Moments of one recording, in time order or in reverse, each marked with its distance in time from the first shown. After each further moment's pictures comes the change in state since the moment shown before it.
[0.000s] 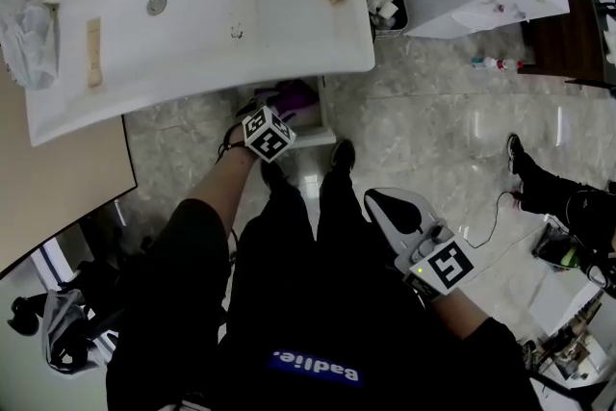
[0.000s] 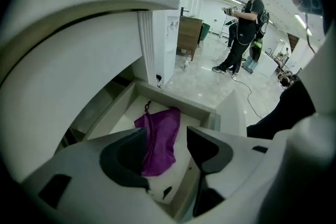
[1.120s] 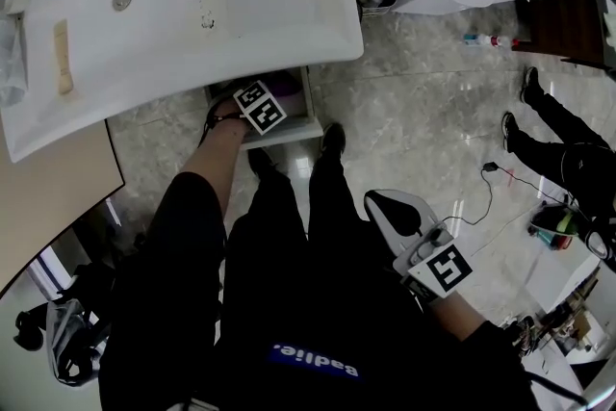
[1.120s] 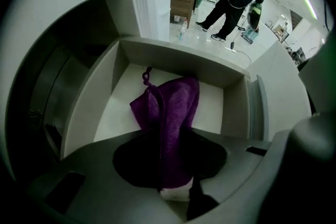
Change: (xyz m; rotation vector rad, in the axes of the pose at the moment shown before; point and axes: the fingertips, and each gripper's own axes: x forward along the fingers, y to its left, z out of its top) left arm 0.078 0.029 -0.042 0.146 0.293 0.001; right arm -0.003 -0.034 -0.040 0.072 0.067 -0.083
